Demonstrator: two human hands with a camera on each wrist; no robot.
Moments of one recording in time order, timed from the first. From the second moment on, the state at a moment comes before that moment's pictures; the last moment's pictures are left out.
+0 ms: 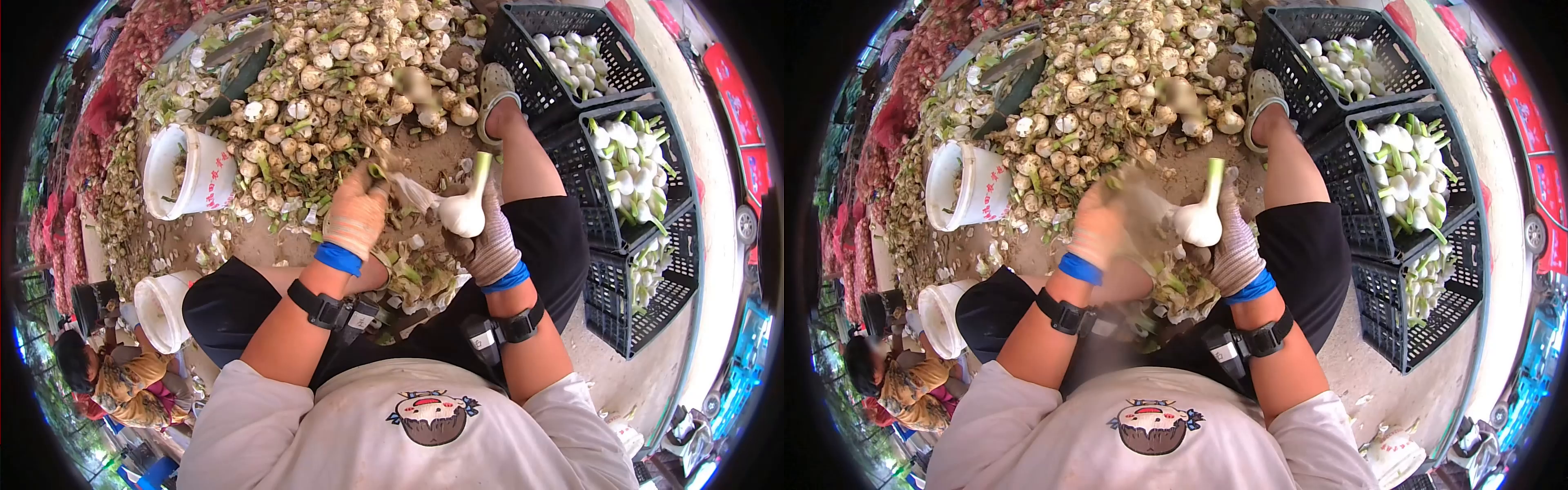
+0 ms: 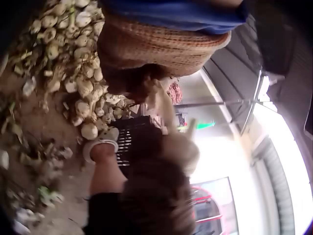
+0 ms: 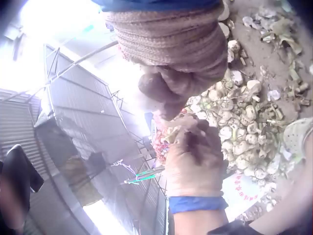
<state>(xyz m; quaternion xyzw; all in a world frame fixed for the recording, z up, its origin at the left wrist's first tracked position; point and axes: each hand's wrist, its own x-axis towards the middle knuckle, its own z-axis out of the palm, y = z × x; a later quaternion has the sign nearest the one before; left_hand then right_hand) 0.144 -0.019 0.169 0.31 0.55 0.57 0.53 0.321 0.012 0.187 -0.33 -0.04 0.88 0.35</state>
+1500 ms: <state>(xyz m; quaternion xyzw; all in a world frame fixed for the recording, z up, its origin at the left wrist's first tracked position) 0.100 0.101 0.216 0.41 0.59 0.35 0.60 0.313 0.082 0.206 -0.46 -0.80 0.19 0.32</state>
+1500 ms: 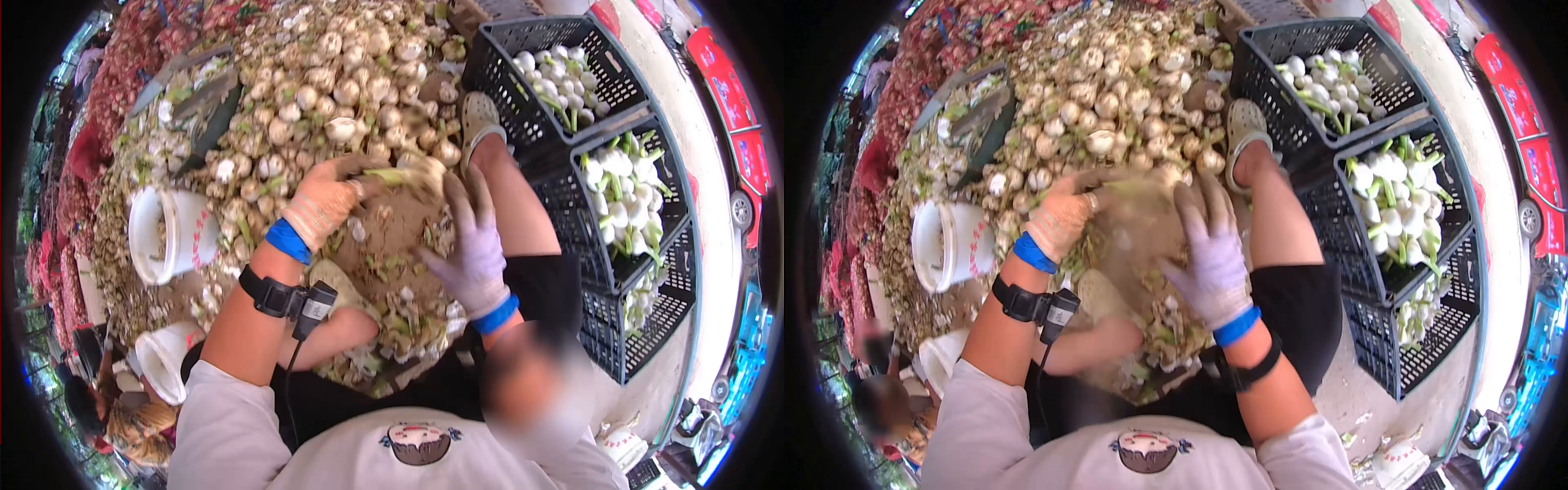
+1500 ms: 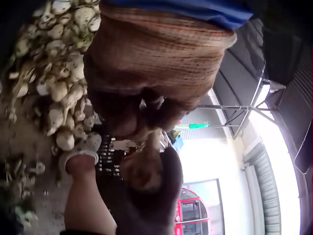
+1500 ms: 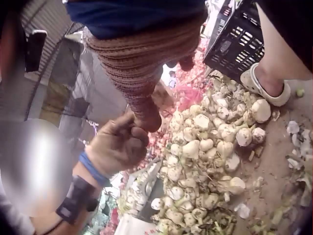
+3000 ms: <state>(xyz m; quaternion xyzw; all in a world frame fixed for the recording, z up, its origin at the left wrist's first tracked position) 0.153 -0.047 0.206 0.63 0.56 0.34 0.41 0.313 0.001 0.177 -0.45 -0.60 0.47 0.45</state>
